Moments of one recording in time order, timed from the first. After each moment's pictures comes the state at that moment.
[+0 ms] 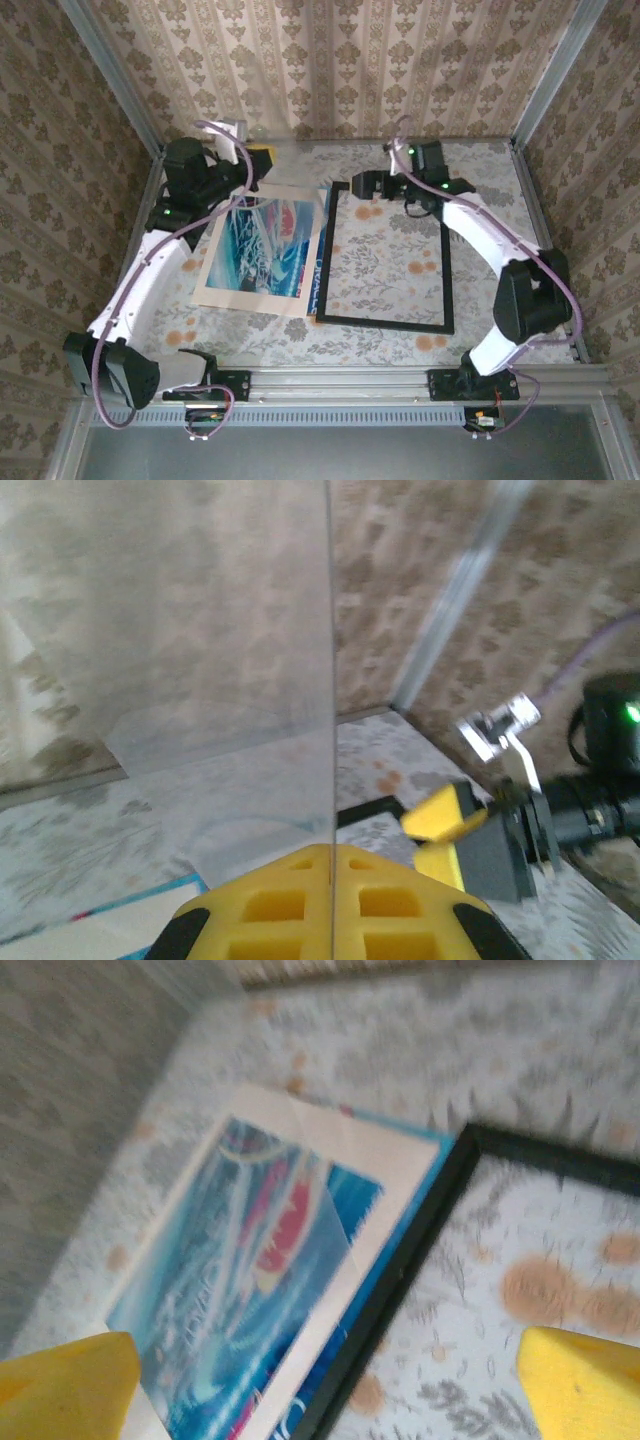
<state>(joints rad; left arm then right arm) -0.34 1.25 1.23 -0.11 0.54 -0.25 0.26 1.60 1.31 -0.27 -0.49 0.29</state>
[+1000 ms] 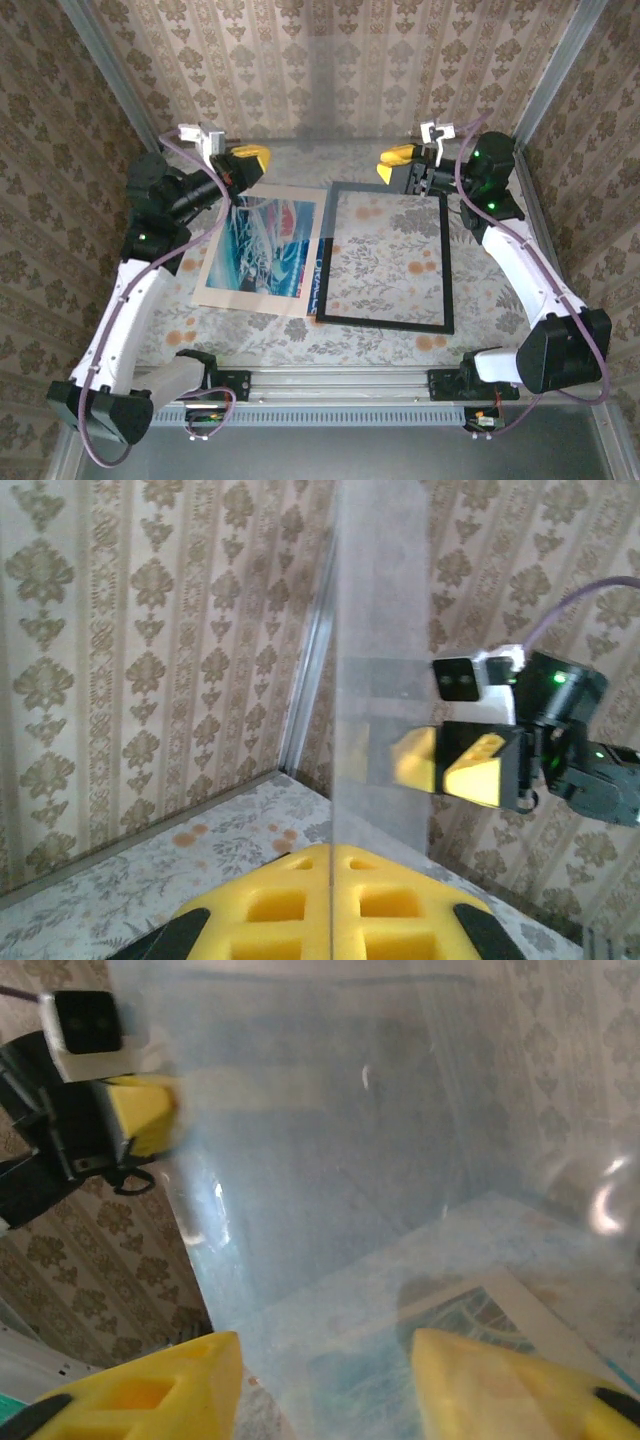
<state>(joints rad) -0.28 1.07 1.19 0.02 0.77 -0.34 0.12 1.32 1.16 0.26 -1.09 0.42</state>
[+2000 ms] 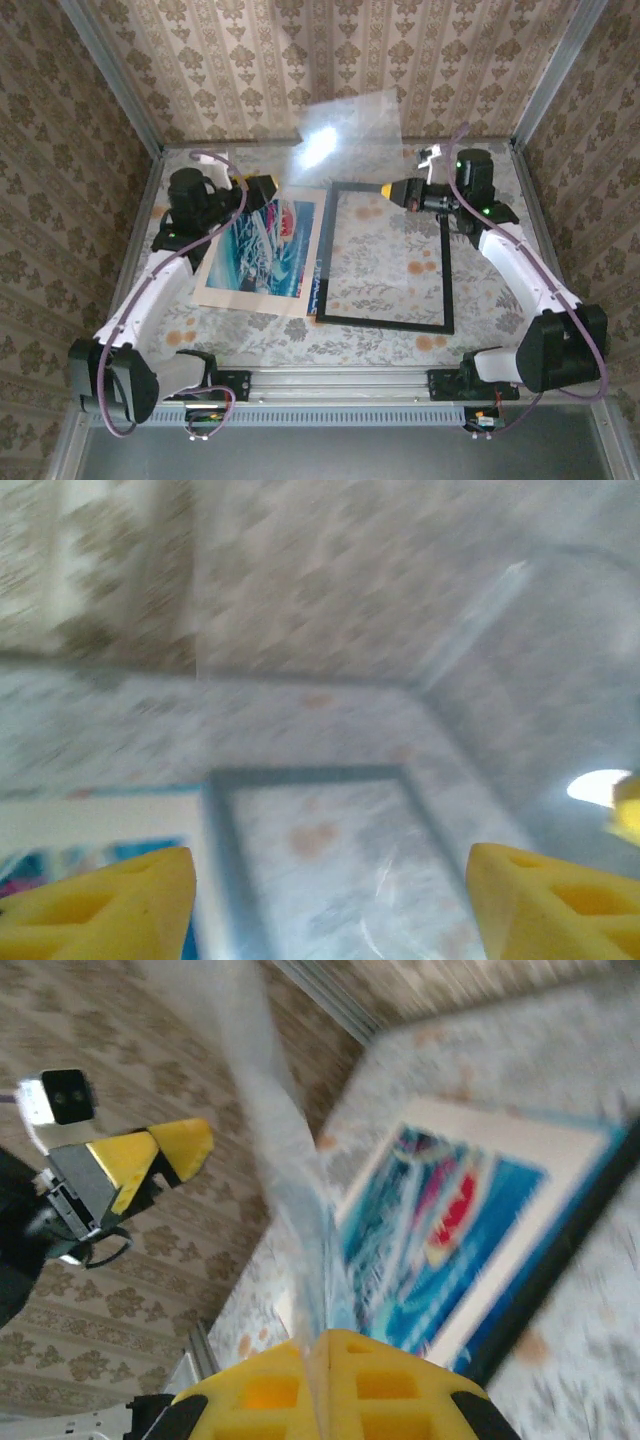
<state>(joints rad) -0.25 1.18 0.92 -0.01 0.46 -0.42 0.12 1.35 1.06 -0.21 -0.86 0.50</state>
